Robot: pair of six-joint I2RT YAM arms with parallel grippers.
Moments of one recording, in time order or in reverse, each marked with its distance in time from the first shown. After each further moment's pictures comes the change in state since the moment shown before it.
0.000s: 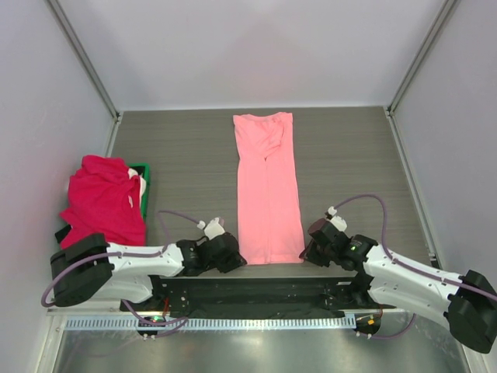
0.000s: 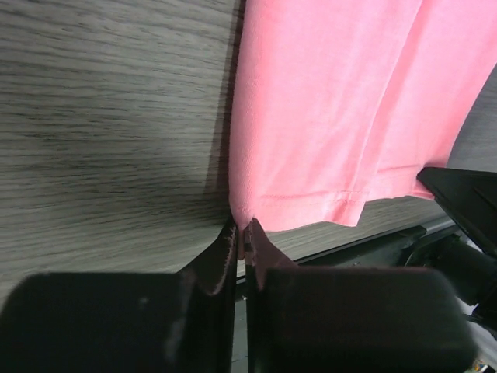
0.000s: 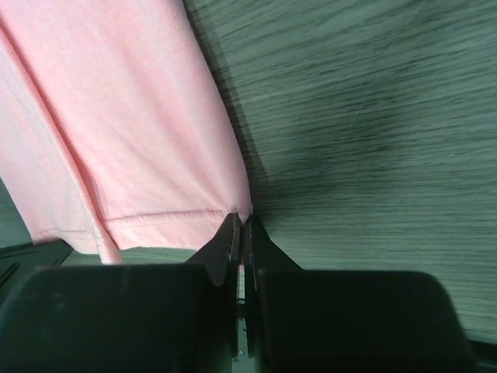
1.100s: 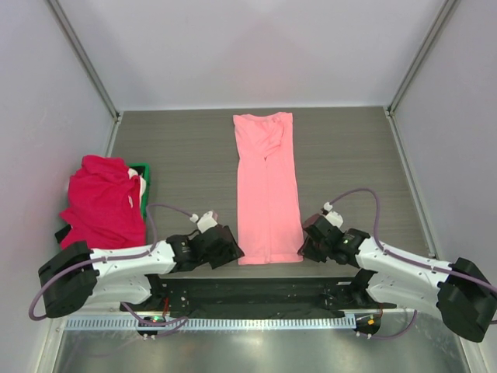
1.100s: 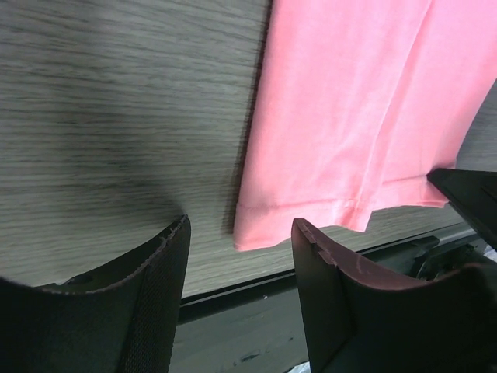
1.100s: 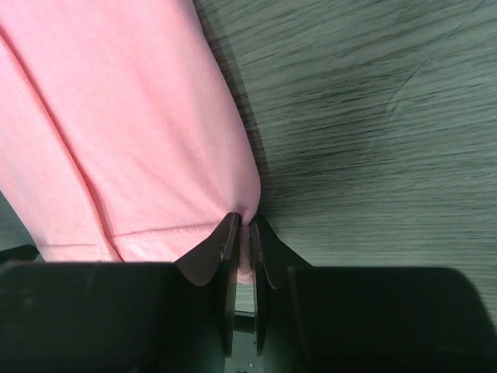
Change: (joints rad) left arm 0.089 -0.115 0.021 -0.165 0.008 0.120; right arm -0.001 0.118 0.062 0.021 0.031 -0.015
